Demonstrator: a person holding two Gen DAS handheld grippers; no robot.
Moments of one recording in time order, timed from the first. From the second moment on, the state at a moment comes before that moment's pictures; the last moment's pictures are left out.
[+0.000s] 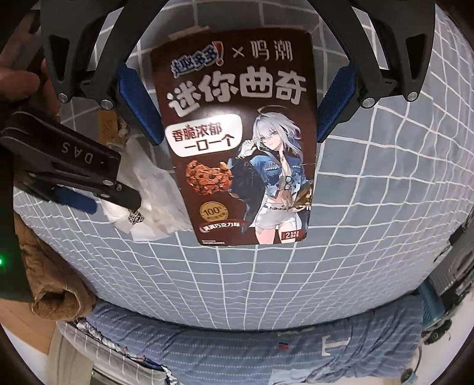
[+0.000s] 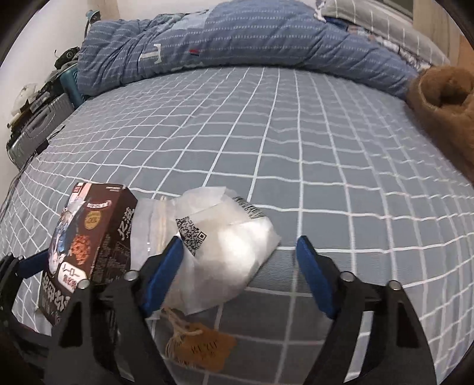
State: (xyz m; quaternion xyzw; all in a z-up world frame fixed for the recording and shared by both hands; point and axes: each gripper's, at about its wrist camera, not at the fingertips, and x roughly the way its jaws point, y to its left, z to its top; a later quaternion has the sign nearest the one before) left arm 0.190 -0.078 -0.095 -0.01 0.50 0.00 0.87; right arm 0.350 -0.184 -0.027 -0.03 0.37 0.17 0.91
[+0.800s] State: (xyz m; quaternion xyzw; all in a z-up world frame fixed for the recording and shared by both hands) left arm 0.171 -0.067 -0.100 -0.02 0.45 -0.02 0.89; right arm 0.331 -0.169 -0.028 -0.06 0.34 0.13 0.93
